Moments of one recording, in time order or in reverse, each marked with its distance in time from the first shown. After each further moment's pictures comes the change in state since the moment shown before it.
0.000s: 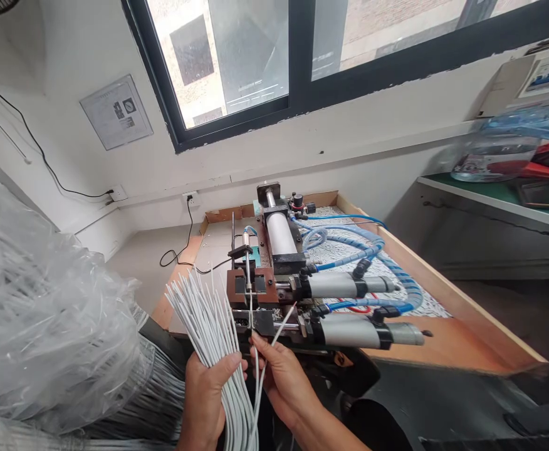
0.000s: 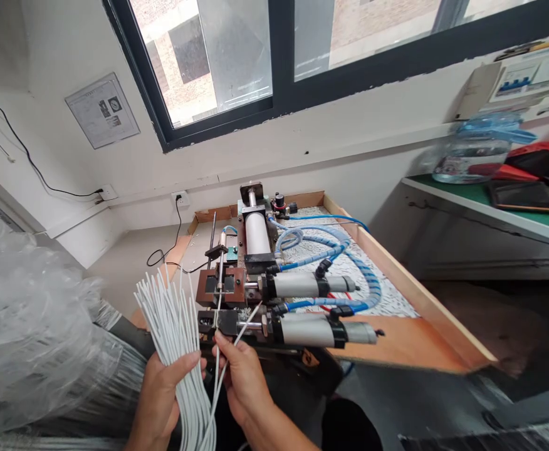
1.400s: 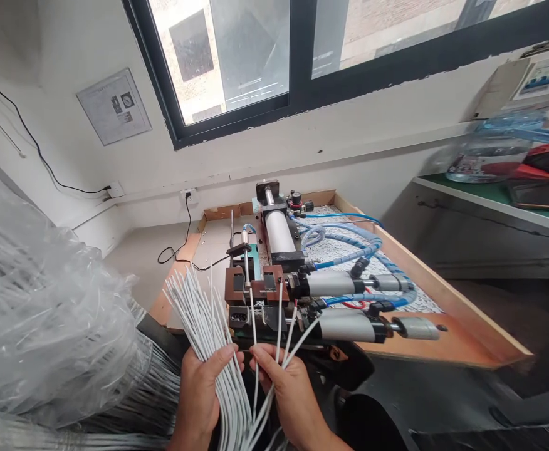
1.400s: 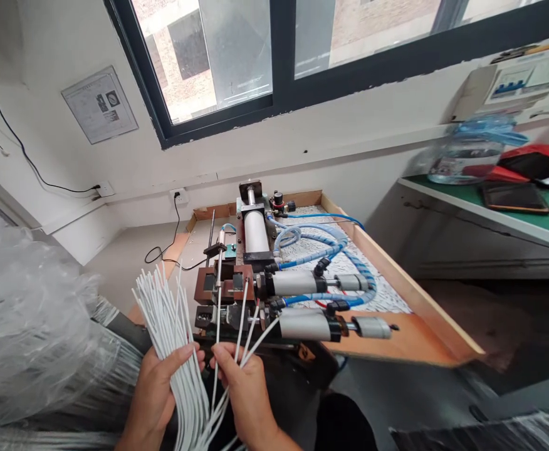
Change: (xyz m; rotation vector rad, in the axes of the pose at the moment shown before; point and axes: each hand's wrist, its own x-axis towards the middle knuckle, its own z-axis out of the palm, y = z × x) left_hand 0.000 0.004 -0.002 0.003 0.038 -0.061; right_hand -0.017 0.005 -0.012 -0.272 0.016 -0.199
